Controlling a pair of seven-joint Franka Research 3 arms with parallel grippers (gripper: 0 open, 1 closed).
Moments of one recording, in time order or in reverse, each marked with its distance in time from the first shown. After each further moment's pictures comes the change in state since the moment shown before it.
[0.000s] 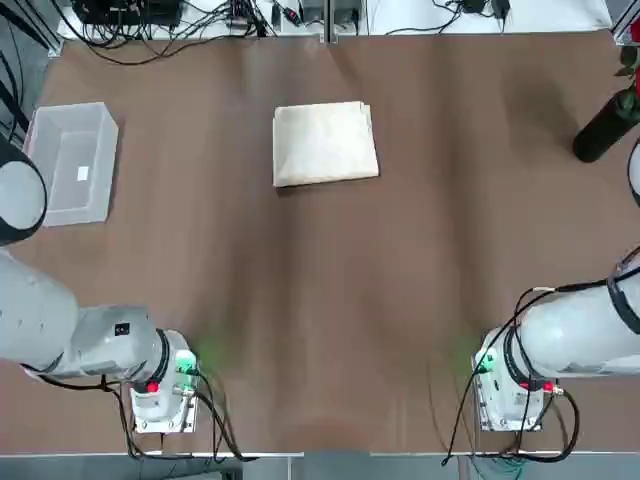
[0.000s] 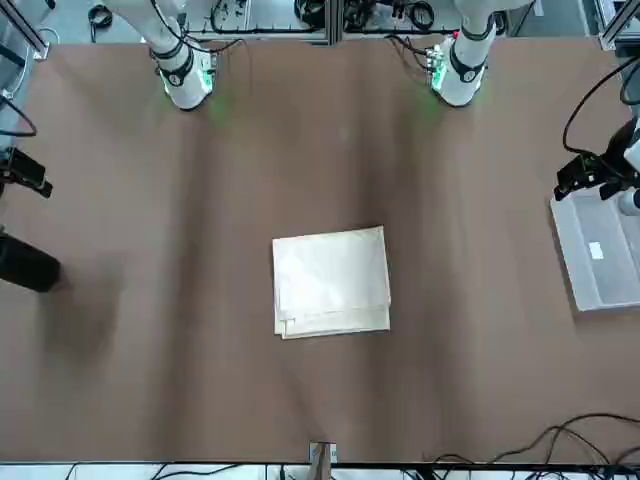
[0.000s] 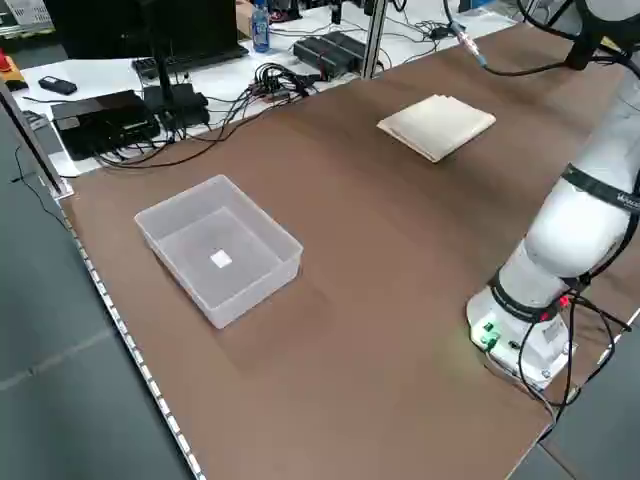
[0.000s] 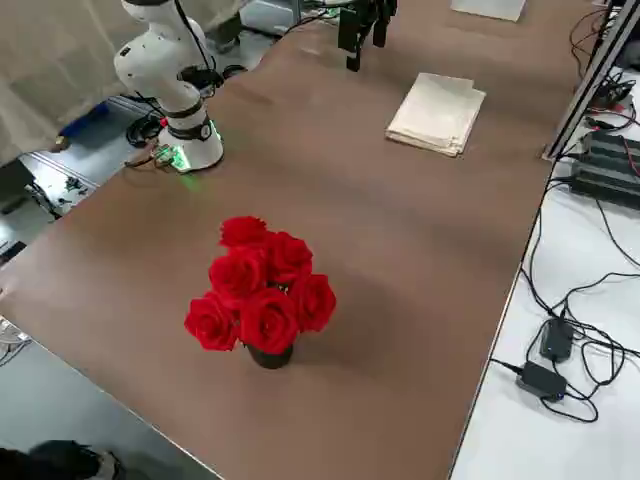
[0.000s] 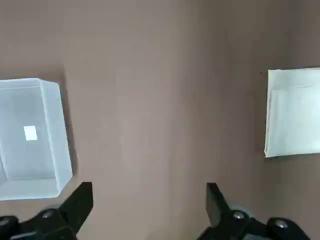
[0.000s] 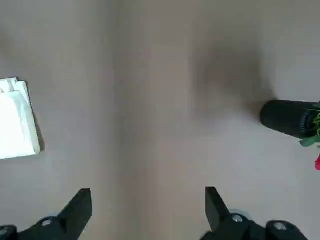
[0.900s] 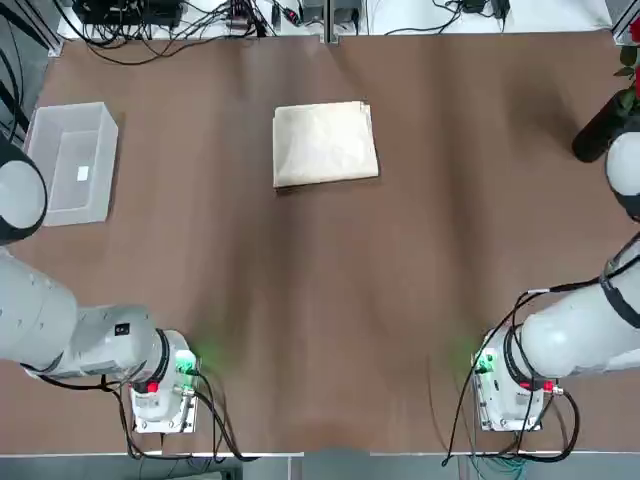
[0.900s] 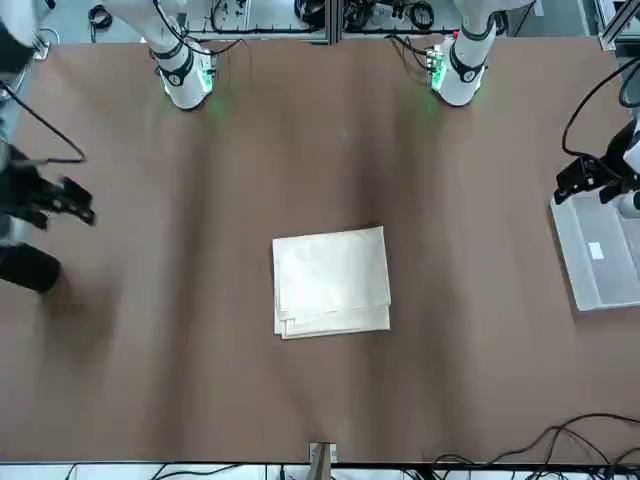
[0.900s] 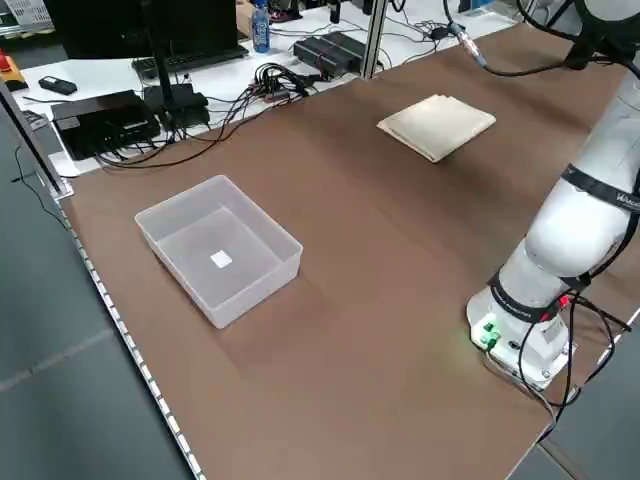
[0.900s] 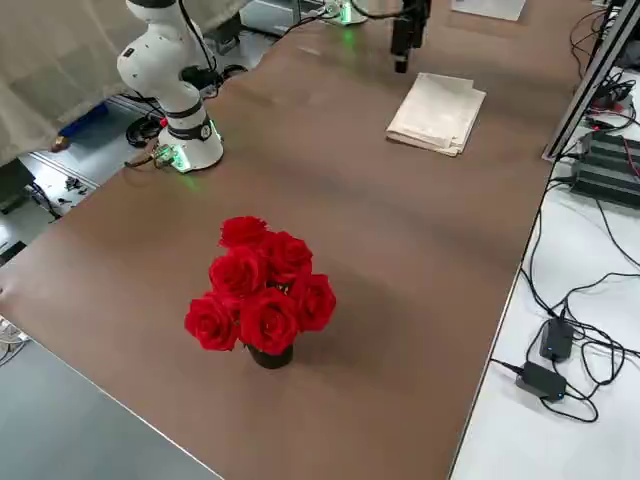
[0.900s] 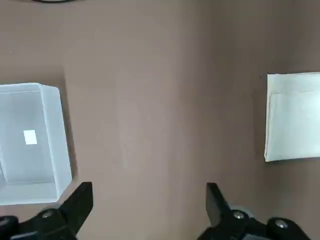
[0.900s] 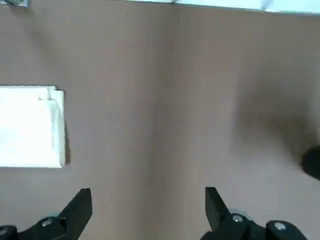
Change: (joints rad) left arm 0.000 0.005 -0.001 -0.002 0.000 0.022 0.000; right arm 0.155 0.104 0.009 -0.010 0.052 0.198 0.006
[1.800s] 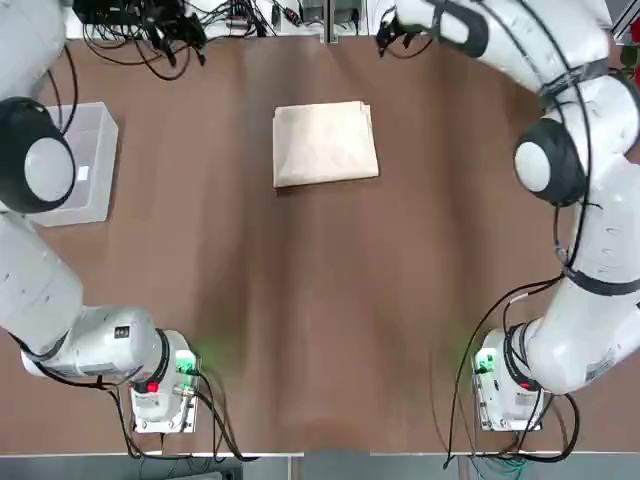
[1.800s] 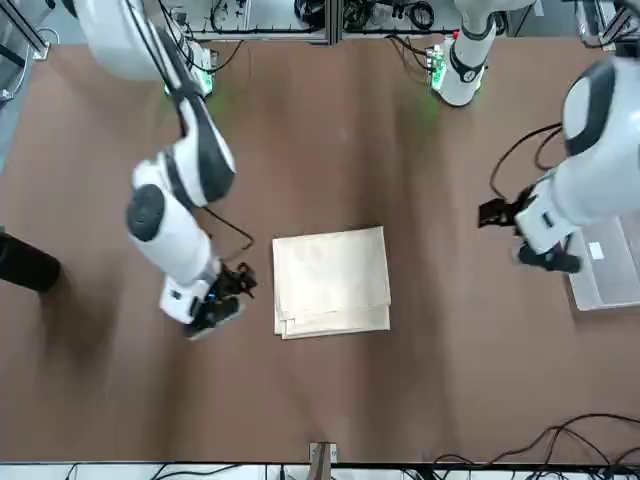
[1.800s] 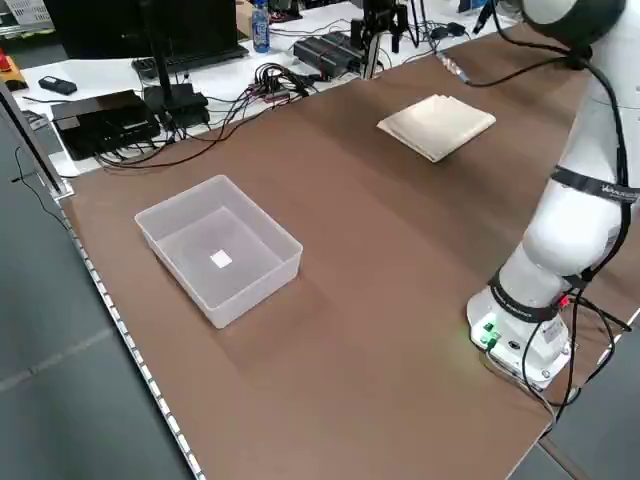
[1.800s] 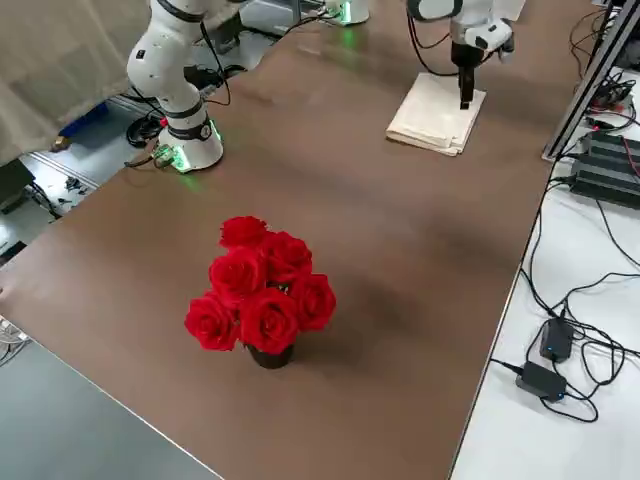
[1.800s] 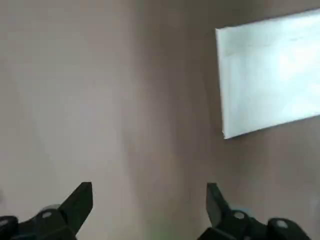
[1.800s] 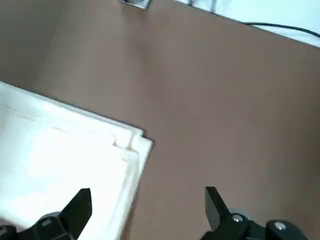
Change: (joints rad) left arm -0.050 0.227 -0.143 -0.029 -0.124 0.059 -0.021; right arm 0.316 0.400 0.004 -0.013 0.072 0.560 -0.020
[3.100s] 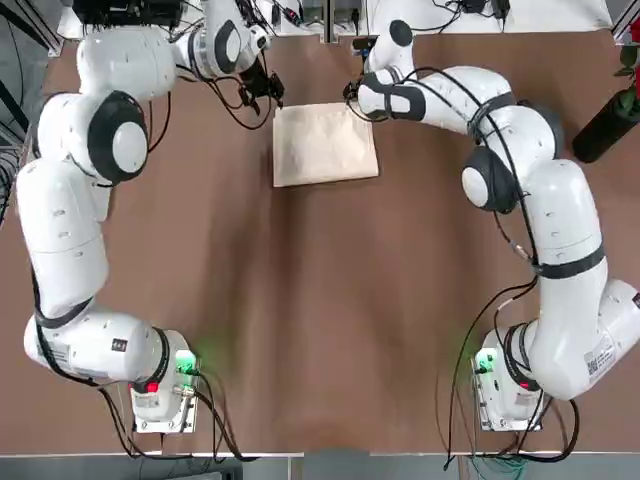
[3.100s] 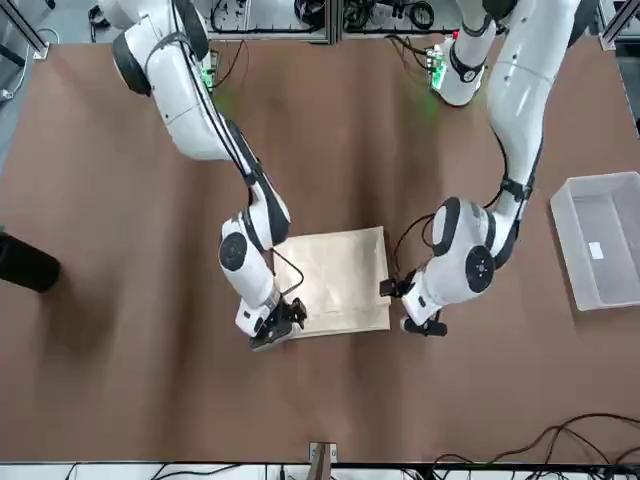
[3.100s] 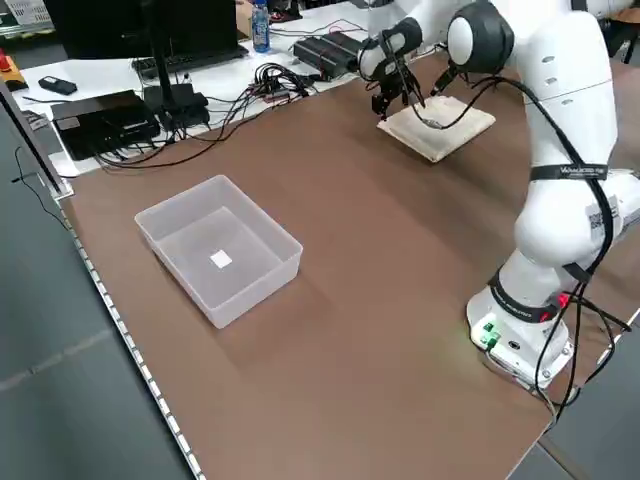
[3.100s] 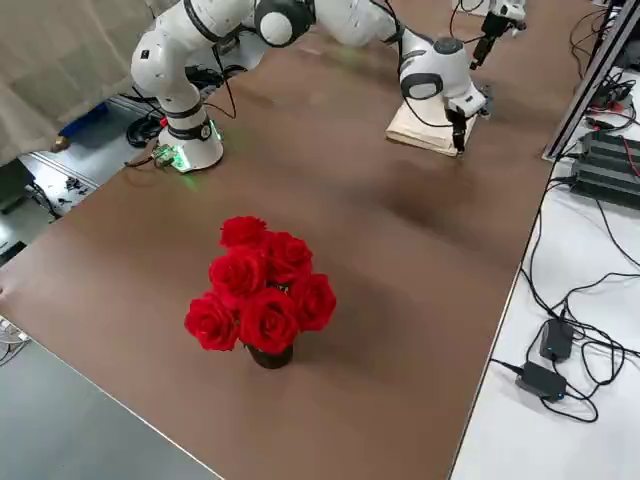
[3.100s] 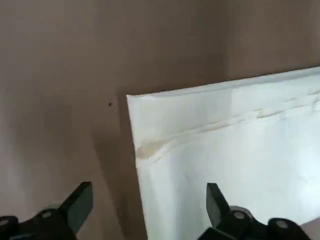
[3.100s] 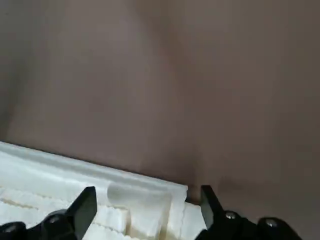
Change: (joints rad) left arm -0.213 0.439 -0.011 0.038 -0.076 0.574 -0.126; right arm 0.088 0.346 -0.005 0.044 0.087 0.456 0.145
